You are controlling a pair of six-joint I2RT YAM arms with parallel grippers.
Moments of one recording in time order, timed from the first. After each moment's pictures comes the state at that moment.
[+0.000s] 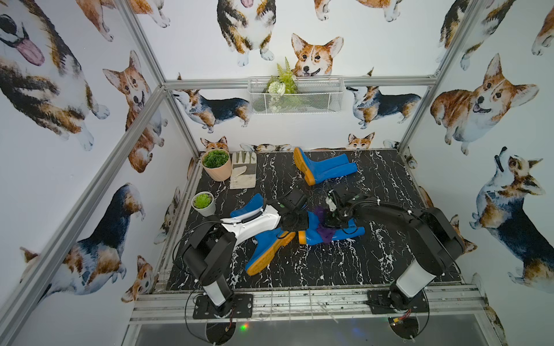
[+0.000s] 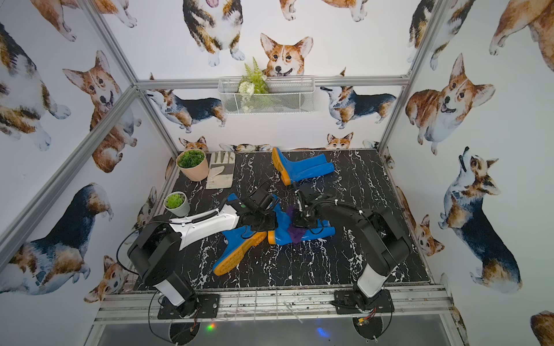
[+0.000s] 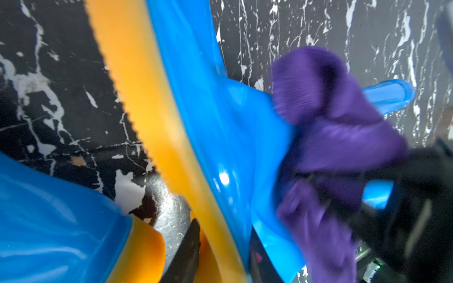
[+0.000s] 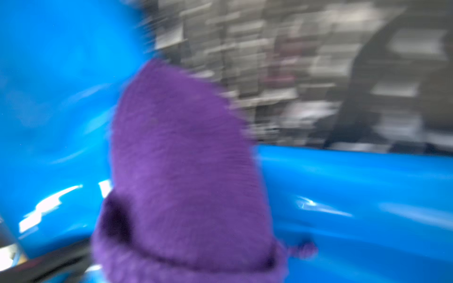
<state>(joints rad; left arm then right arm) -0.79 1.68 1.10 -0.50 0.15 -0.78 0.52 1.61 0.94 -0.57 -0.25 0.65</state>
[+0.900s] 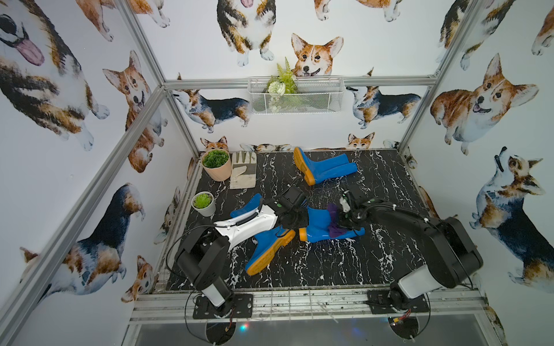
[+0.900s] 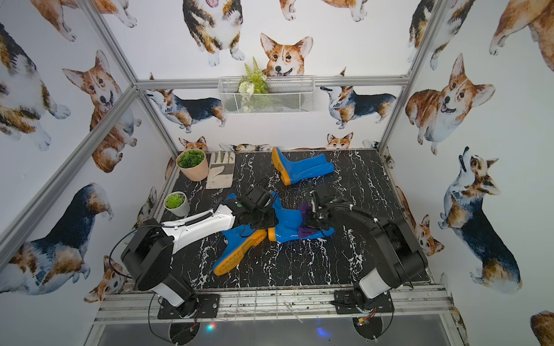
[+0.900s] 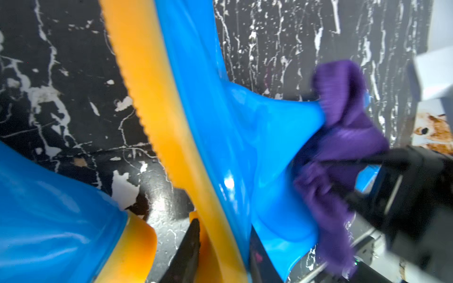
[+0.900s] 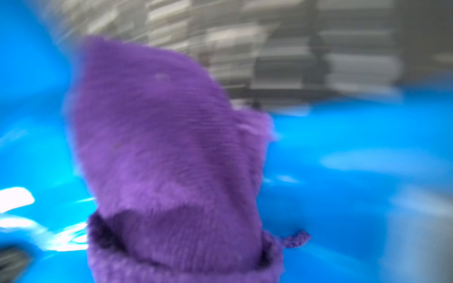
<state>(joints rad) -0.79 1.63 1.10 -0.48 0.15 -0.80 0.38 1.44 0.81 -0.59 -0.21 0.65</state>
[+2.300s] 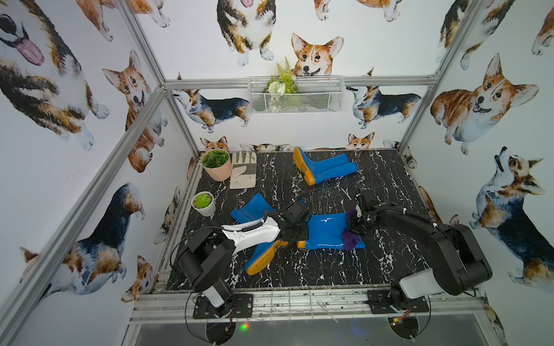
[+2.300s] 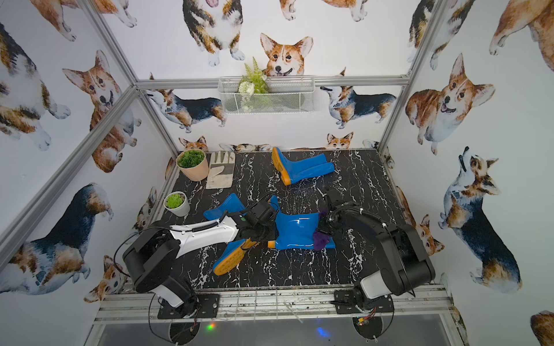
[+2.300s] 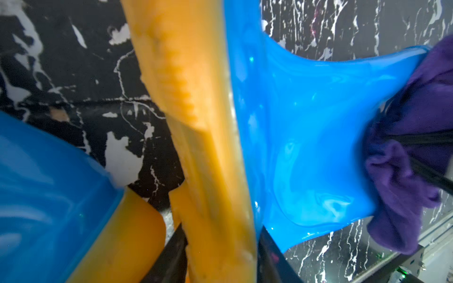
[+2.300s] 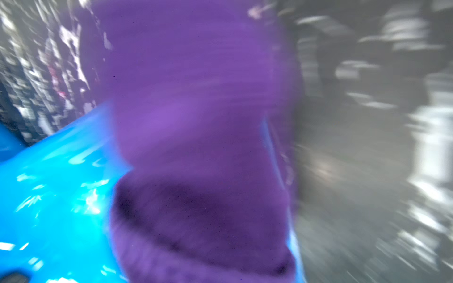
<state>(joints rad) -0.88 1.64 0.95 -0.40 0.08 -0.86 0.37 1.40 0.78 -0.65 -0.16 0.63</state>
